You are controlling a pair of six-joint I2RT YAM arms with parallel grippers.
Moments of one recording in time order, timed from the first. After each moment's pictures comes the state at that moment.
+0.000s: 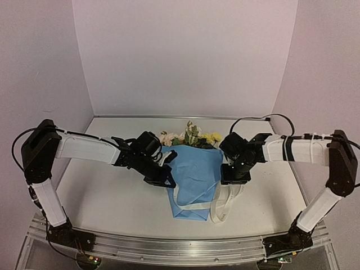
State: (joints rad) left arm -0.88 1.78 1.11 -0.27 0.51 -0.52; right arm 0.76 1.63 1.08 -0.74 0.08 0.67
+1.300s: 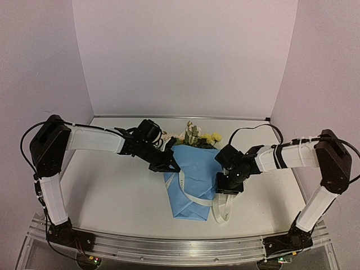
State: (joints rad) left arm -0.78 1.89 1.26 -0.22 0.60 -0.63; right arm 0.80 1.68 0.96 -0.53 0.02 0.83
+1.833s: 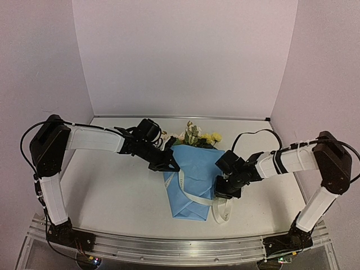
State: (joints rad) left arm -0.77 1.89 1.26 -0.23 0.60 -0.62; right arm 0.82 1.69 0.87 -0.38 -0.01 0.97
